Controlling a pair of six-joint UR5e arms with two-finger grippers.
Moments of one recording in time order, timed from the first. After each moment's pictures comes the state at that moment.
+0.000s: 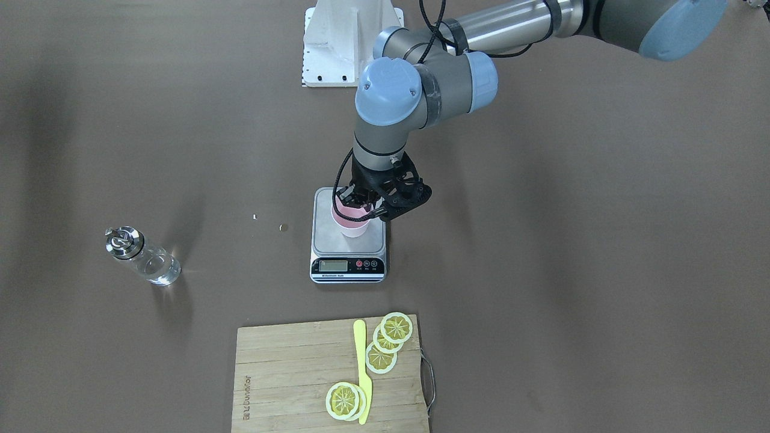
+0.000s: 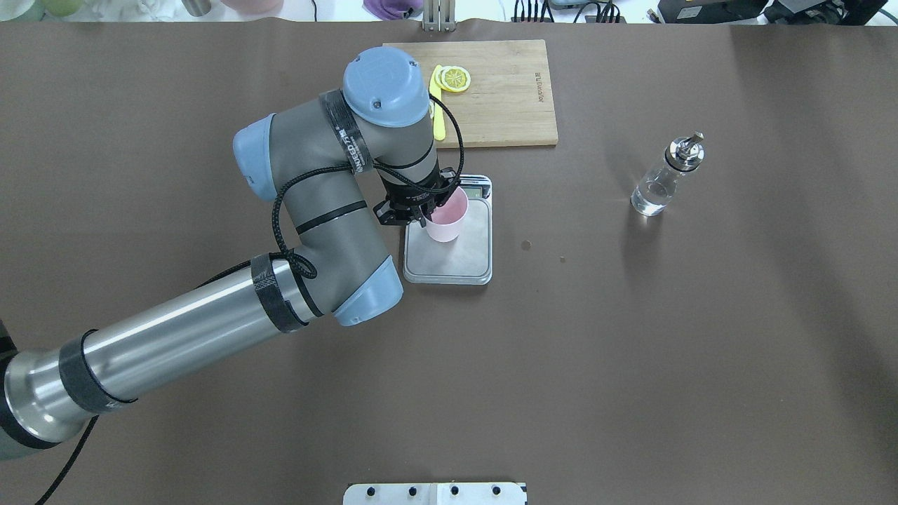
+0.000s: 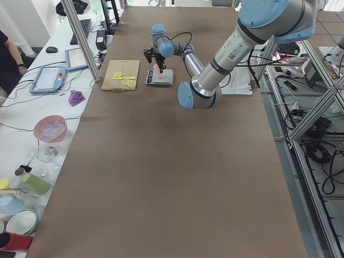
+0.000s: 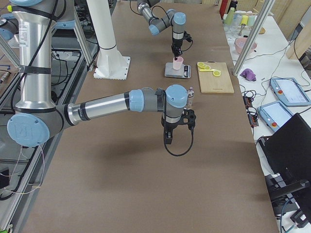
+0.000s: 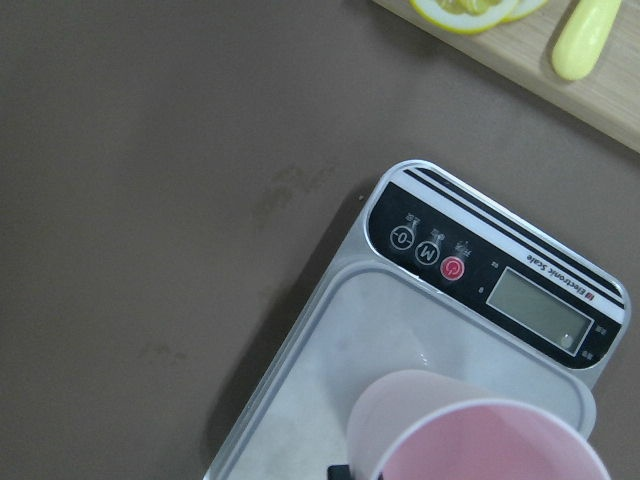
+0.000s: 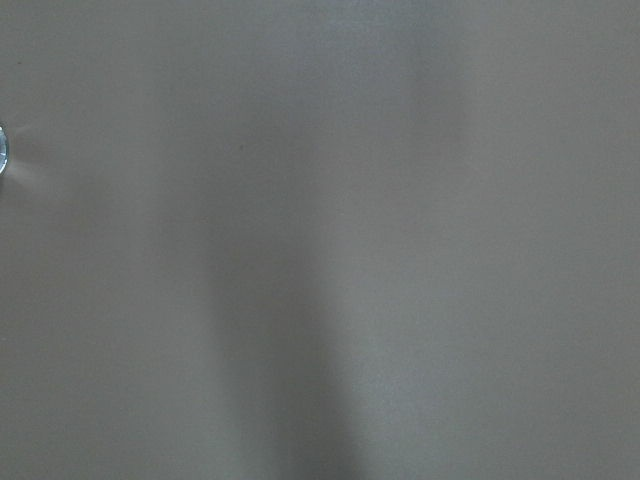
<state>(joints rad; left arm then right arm) -0.62 -2.50 -1.40 -1.61 -2.01 -1.65 1.50 -1.64 1.90 -1.83 2.42 0.03</state>
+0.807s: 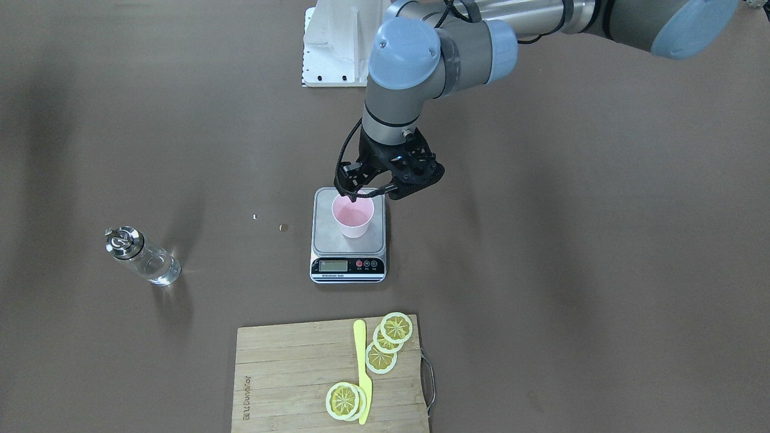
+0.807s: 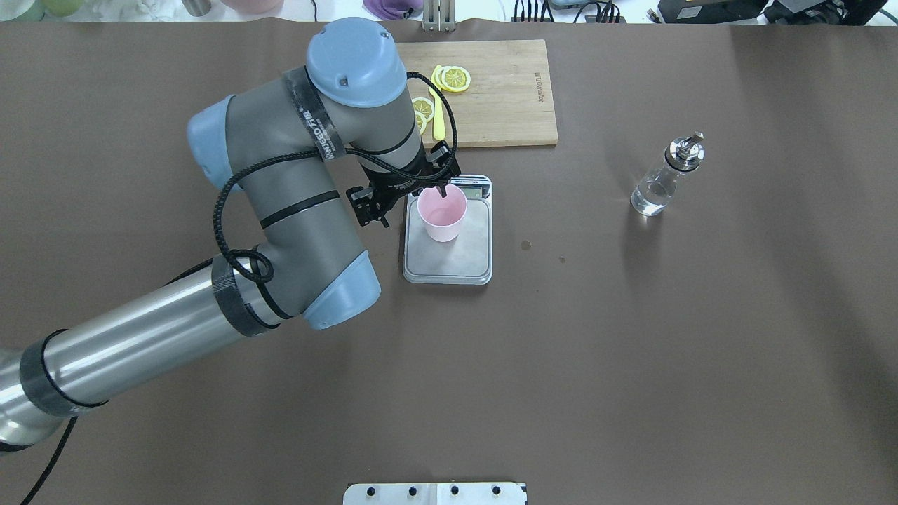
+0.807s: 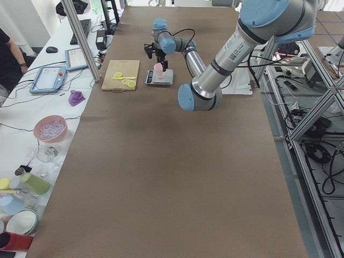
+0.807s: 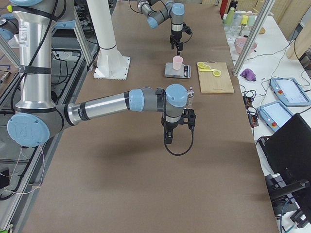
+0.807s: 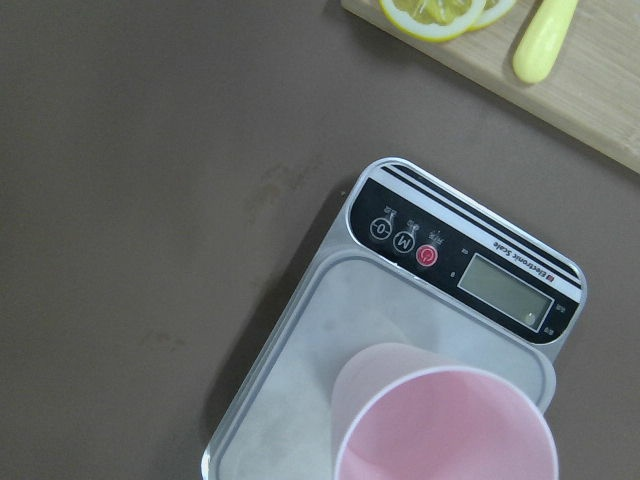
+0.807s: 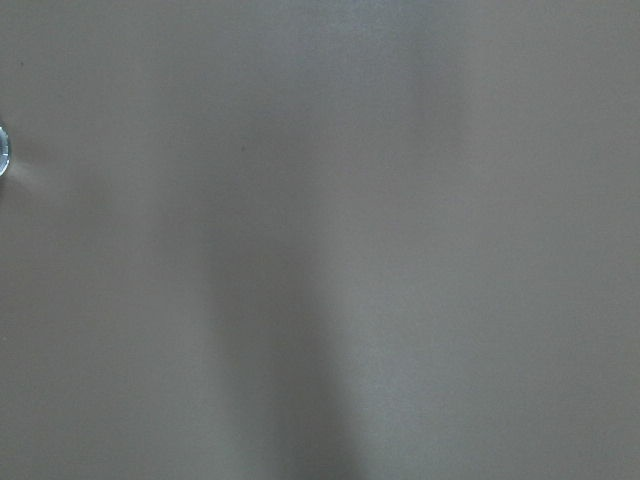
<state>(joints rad) -0.65 -2.44 -1.61 -1.48 -2.01 -1.61 1.50 -1.64 1.91 -1.82 2.41 0.03</state>
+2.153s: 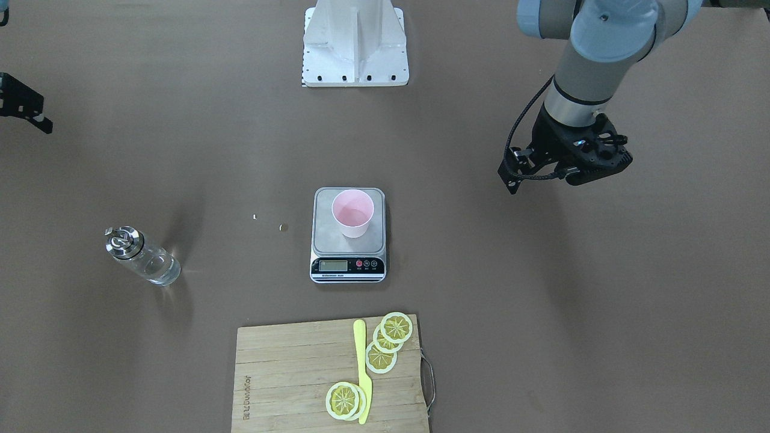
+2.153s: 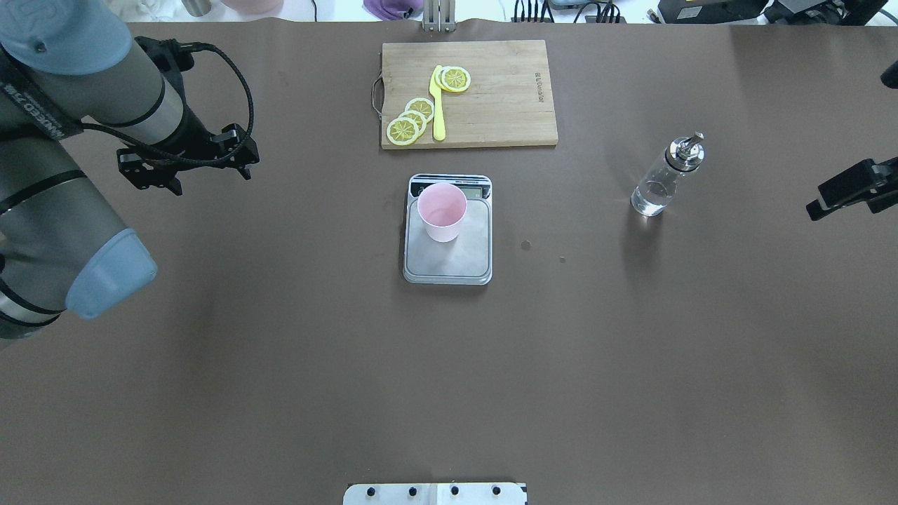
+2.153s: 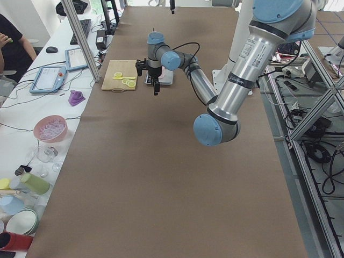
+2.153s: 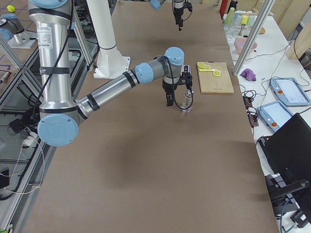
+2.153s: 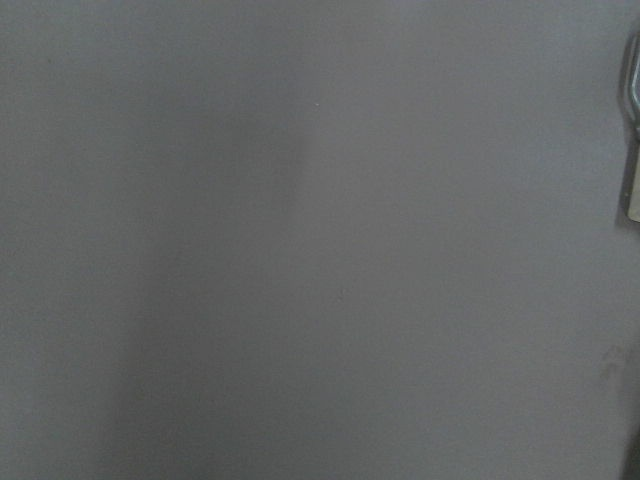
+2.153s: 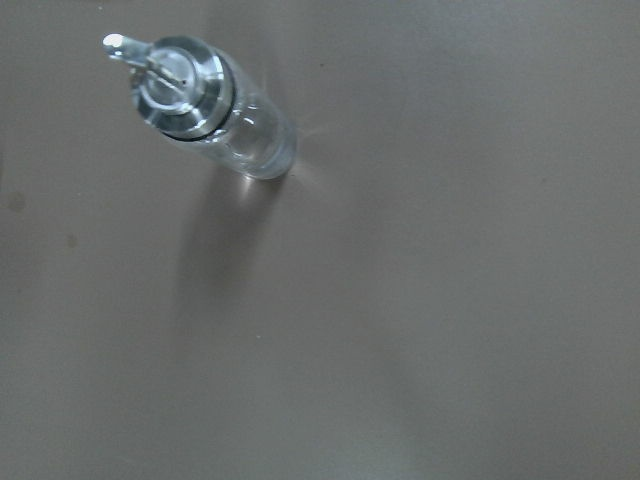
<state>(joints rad) -0.86 -2.04 -1.92 -1.37 -2.02 -1.18 1.16 -1.53 2.13 -1.74 2.36 0.39</state>
